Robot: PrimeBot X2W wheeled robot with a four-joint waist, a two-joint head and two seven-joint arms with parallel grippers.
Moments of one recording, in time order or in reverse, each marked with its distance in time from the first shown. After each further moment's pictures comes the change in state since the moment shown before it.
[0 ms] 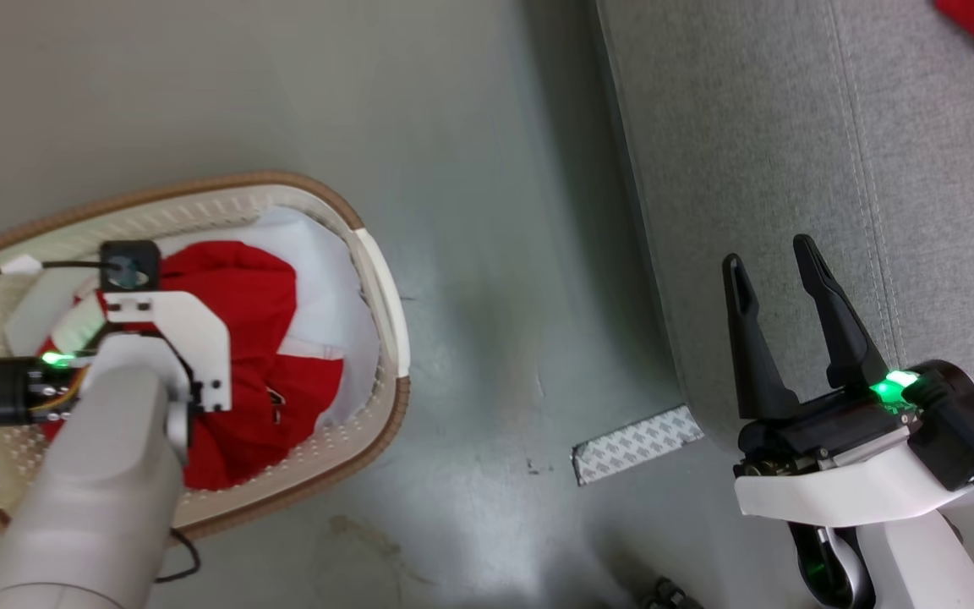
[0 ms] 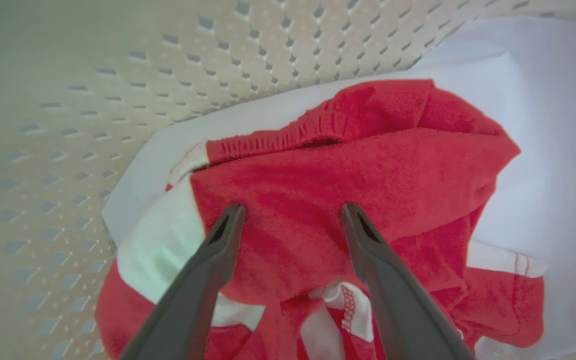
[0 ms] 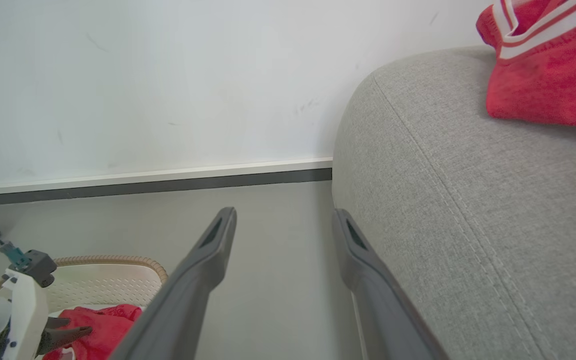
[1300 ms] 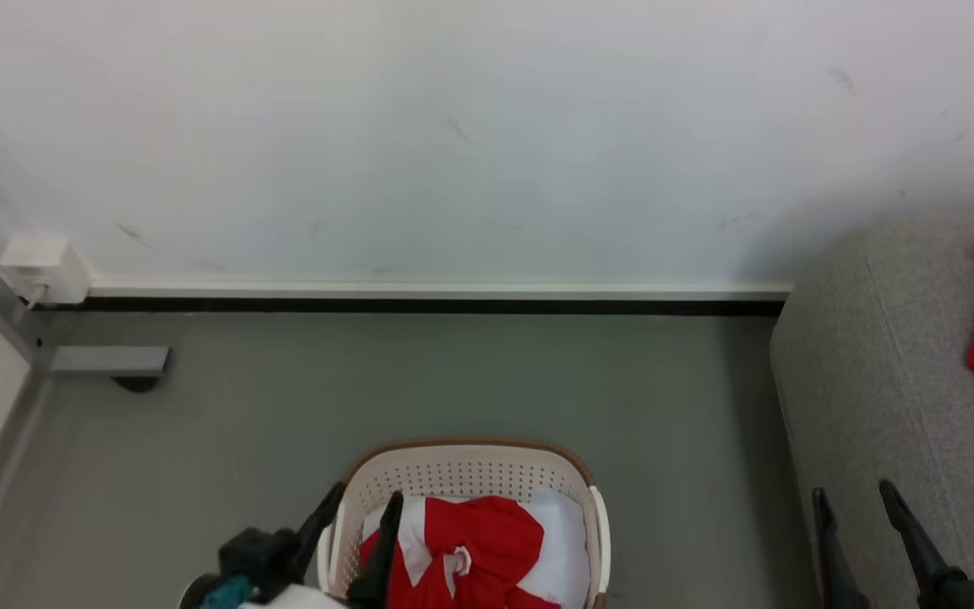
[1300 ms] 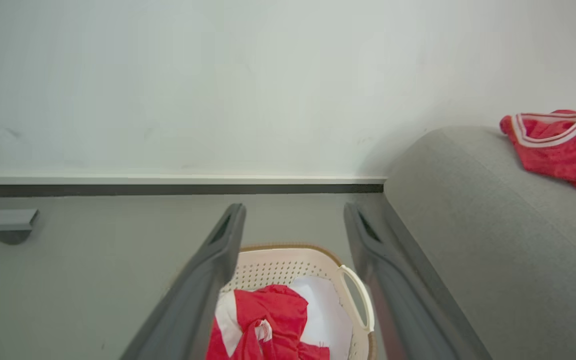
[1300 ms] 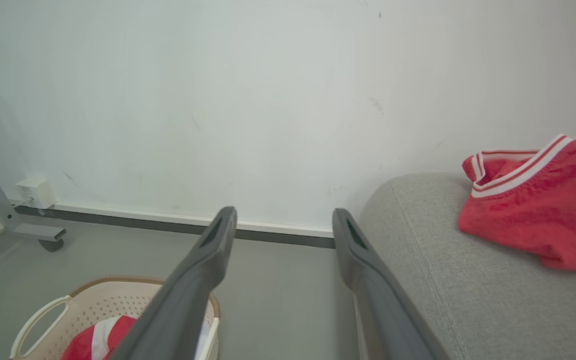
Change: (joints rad) left arm 0.802 -0.144 0.048 -0.749 -0.105 -0.332 -0.404; right arm 0.386 0.000 -0.249 0.159 -0.254 0.000 0.000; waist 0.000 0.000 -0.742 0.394
